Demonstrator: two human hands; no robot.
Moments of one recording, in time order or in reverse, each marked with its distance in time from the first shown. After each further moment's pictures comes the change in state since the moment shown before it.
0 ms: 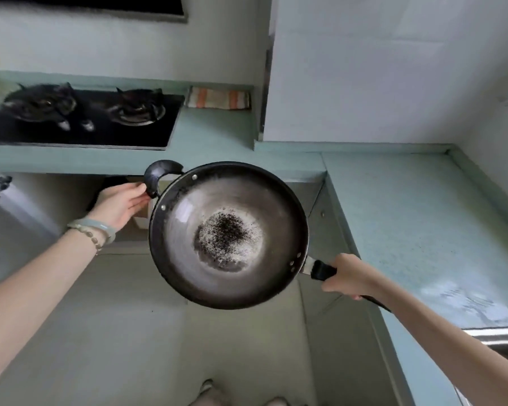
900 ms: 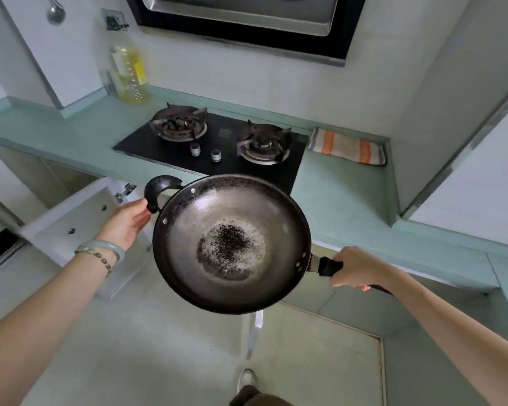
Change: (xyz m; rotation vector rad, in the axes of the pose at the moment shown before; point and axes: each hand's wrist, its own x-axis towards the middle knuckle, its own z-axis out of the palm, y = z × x) left_hand 0.153 0.067 -0.288 -0.152 0.361 0.032; right_hand 0.240 -0.361 -0.038 -0.305 -0.157 -0.271
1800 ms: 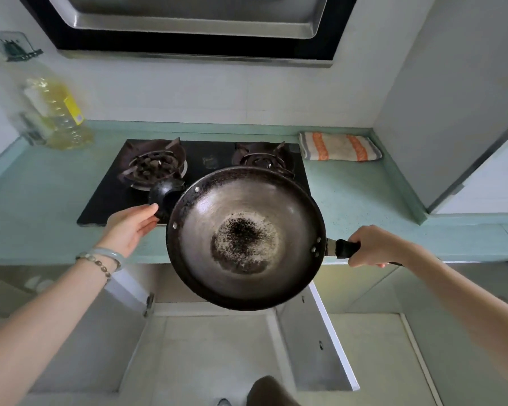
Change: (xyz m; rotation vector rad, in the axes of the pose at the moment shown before) left_hand 0.279 0.102 -0.023 0.095 -0.278 -0.085; right_hand 0.120 -0.139 -0.074 0.066 0.154 0.259
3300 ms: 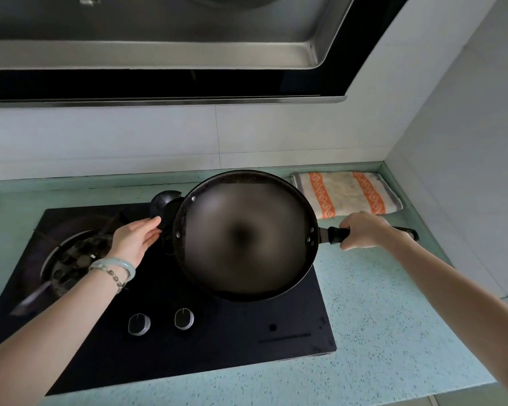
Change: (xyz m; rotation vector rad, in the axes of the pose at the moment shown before) left_hand 0.350 0.034 0.165 0.001 0.034 -0.160; right_hand 0.347 0.038 -0.183 -0.140 0.092 0.054
